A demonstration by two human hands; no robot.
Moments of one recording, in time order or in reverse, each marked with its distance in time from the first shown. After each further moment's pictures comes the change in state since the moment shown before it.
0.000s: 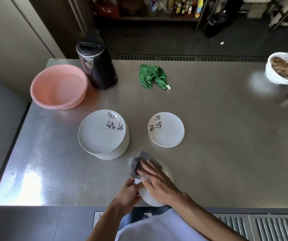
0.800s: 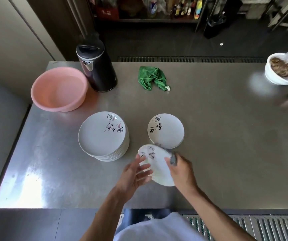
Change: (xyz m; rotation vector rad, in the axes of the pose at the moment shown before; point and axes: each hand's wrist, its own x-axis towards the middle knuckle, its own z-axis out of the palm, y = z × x) left_hand 0.006 0.059 0.027 -0.096 0.096 0.030; right_hand -0.006 0.015 -0.062 0.299 0.623 0.355
